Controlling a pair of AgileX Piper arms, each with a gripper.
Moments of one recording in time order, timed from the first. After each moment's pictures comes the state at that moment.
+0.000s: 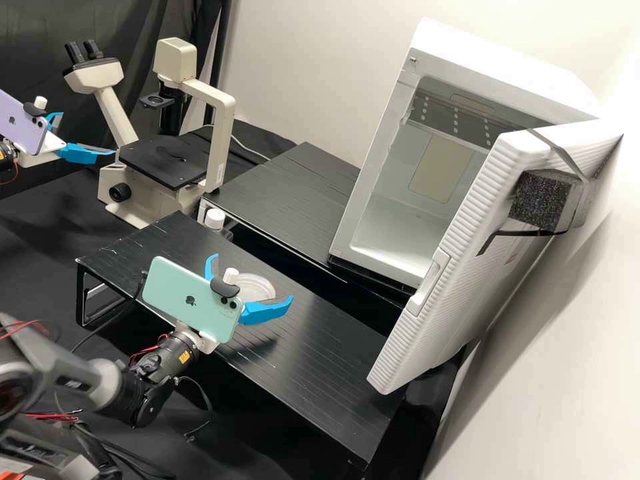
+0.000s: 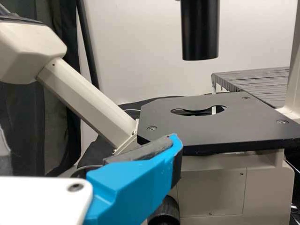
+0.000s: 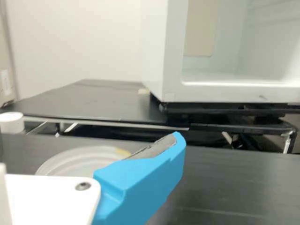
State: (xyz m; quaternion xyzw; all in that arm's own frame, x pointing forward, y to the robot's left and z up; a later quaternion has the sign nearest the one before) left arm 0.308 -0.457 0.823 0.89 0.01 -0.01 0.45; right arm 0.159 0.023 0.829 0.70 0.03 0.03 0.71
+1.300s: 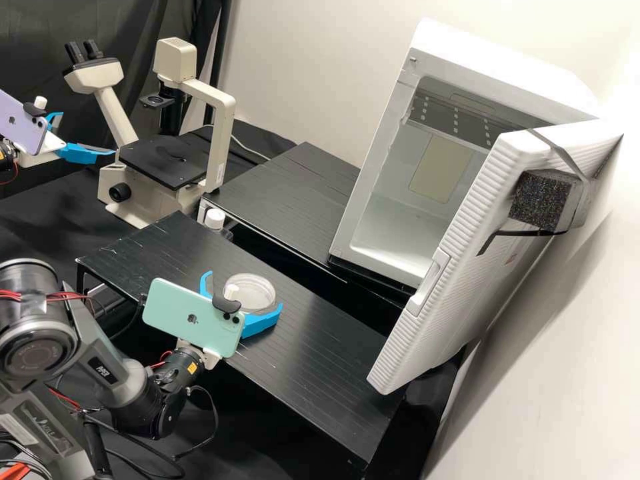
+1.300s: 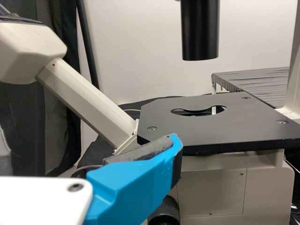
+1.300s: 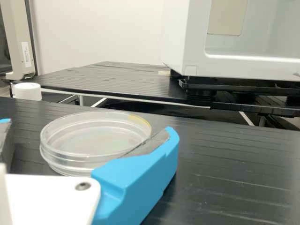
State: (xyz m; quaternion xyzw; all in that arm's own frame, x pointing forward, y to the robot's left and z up) left arm 0.308 -0.457 0.823 0.89 0.01 -0.01 0.45; right arm 0.167 -0.008 0.814 0.70 0.09 -0.05 0.71
